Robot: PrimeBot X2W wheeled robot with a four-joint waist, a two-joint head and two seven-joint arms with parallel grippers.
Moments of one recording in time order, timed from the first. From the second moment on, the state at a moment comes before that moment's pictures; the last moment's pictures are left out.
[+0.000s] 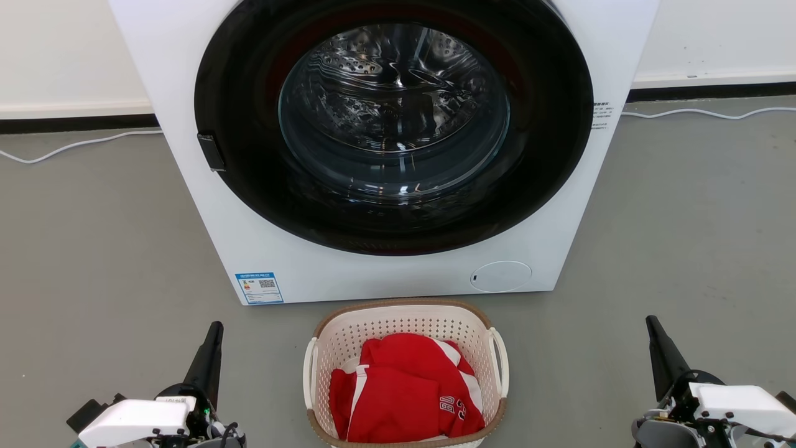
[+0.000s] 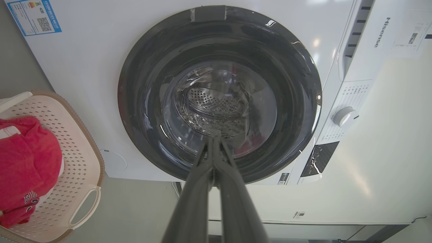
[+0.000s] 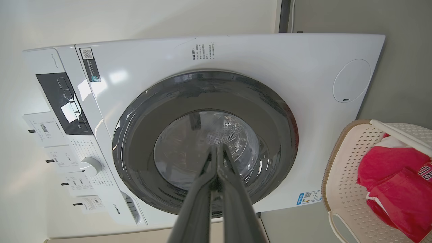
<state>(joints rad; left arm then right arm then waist) -0.05 0.04 0.08 0.27 -1.60 -0.12 0.11 -0.05 -0.05 -0.13 0.27 1.60 0.12 0.10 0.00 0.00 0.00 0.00</state>
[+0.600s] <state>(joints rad) -0.05 0.04 0.08 0.27 -1.60 -0.12 0.11 -0.05 -0.05 -0.13 0.27 1.60 0.12 0.10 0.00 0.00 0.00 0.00</state>
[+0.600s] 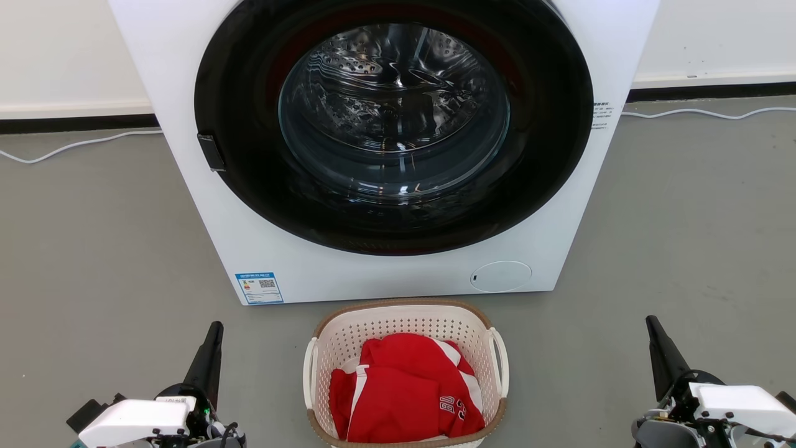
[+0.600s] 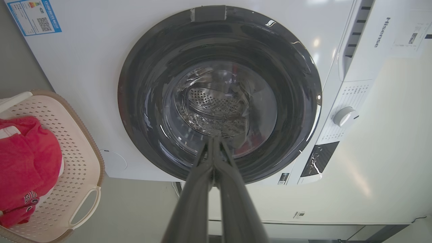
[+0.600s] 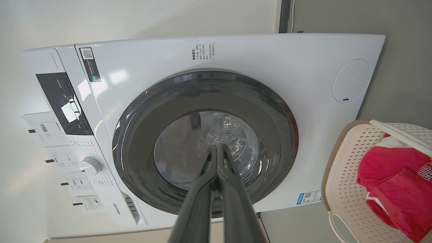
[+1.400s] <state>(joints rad) -0.05 0.04 0.08 0.27 -1.60 -0.12 0.11 -0.05 -0.05 -0.13 0.27 1.60 0.12 0.10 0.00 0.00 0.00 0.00</state>
